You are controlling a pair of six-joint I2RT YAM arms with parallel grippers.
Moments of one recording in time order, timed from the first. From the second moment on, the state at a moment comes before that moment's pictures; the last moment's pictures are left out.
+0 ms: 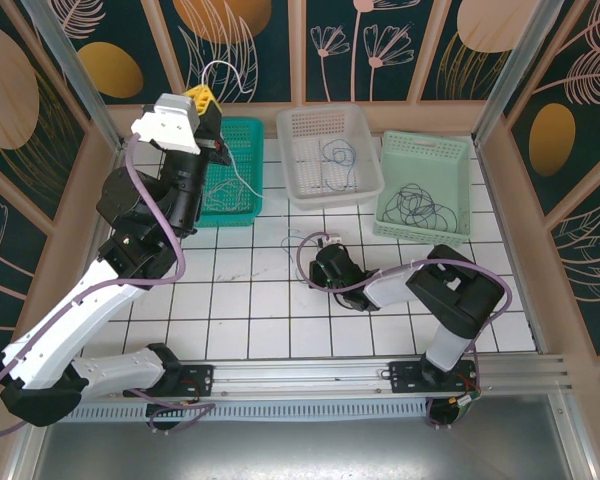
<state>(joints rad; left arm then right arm) -0.80 1.12 1.39 0.22 -0.52 0.23 0.87 1.70 0.57 0.39 0.18 0.63</state>
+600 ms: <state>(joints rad) -0.55 1.25 1.58 0.19 -0.53 0.32 0.80 1.60 0.45 0.42 0.10 0.70</state>
